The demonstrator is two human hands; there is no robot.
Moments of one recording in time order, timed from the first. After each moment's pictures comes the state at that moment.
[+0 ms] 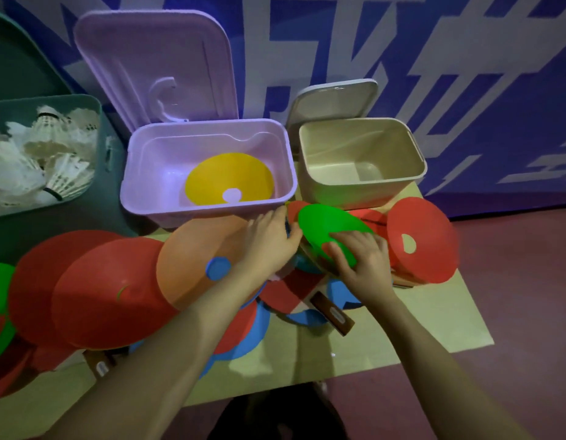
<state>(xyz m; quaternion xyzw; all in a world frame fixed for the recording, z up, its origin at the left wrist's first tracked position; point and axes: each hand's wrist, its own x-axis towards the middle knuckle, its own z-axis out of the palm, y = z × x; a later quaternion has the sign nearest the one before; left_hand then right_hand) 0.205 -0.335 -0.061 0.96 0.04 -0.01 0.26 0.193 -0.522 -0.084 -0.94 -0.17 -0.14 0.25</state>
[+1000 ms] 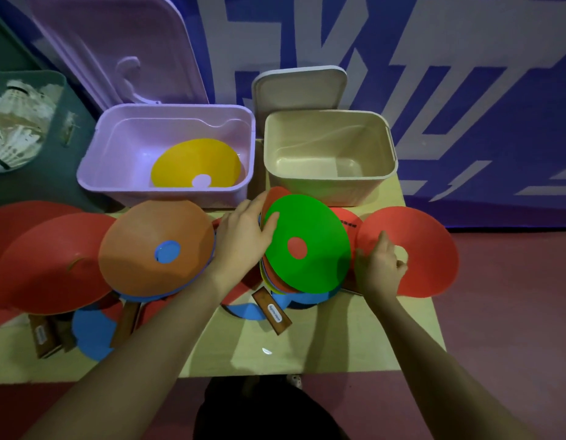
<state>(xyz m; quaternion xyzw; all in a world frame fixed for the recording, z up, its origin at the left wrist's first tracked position) 0.205 -0.412 -0.063 0.94 0.11 0.12 0.30 0.238 -0.642 -0.133 -0.97 0.08 0.01 0.21</state>
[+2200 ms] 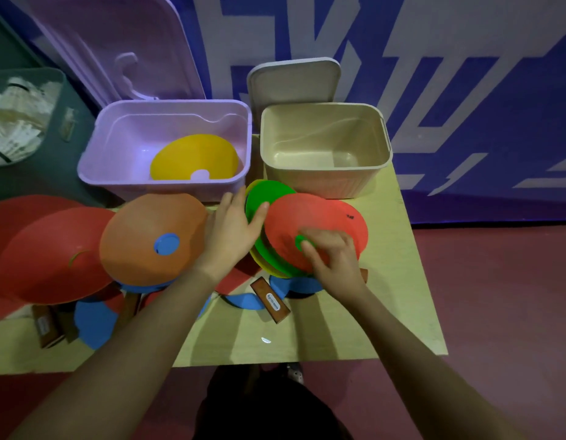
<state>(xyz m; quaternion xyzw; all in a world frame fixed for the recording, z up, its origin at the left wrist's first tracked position) 0.199 -0.403 -0.062 0.95 0.18 0.05 0.26 0.207 -0.602 -0.104 -0.89 -0.24 0.00 0.38</state>
